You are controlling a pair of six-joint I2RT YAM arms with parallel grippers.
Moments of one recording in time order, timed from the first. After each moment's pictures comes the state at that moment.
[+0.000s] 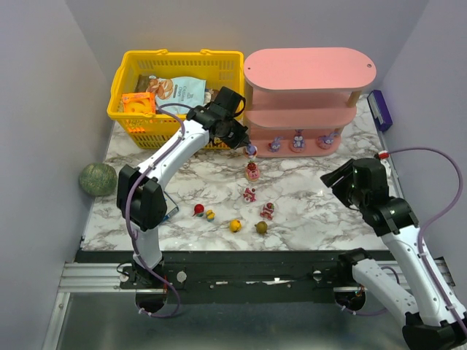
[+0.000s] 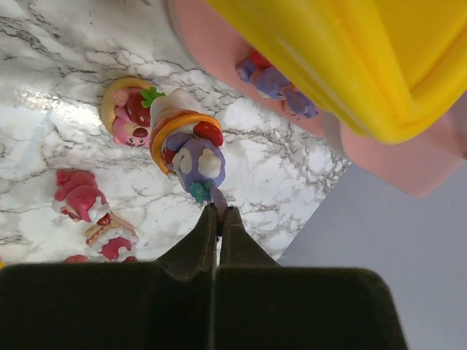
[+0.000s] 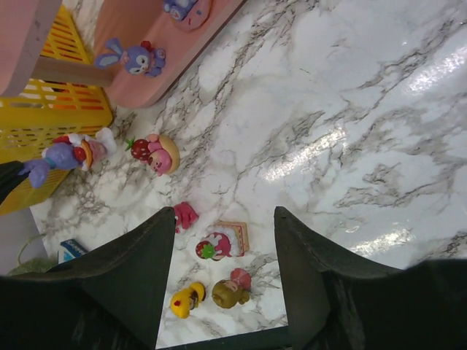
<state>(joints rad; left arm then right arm) -0.57 1.86 1.81 -0.86 0.05 -1.35 0.29 0.73 0.85 -0.80 0.21 0.97</state>
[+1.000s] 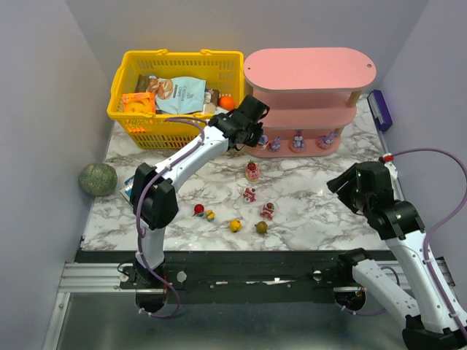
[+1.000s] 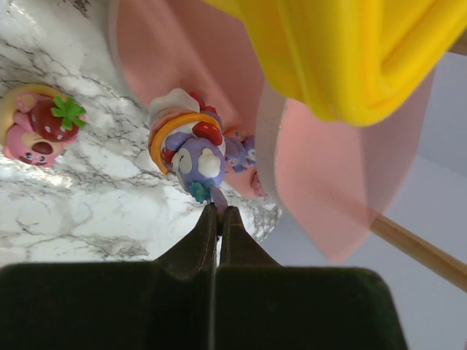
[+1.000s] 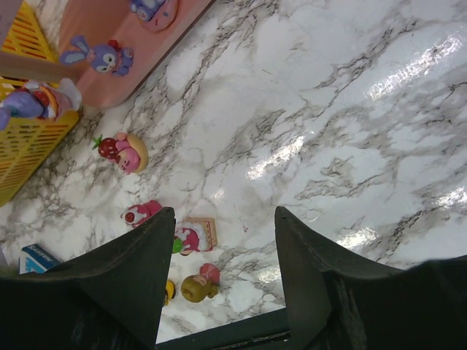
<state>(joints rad) -0.70 1.94 1.84 -0.75 -0.27 -1.72 0.29 0.70 0.89 -0.92 0.27 0.91</state>
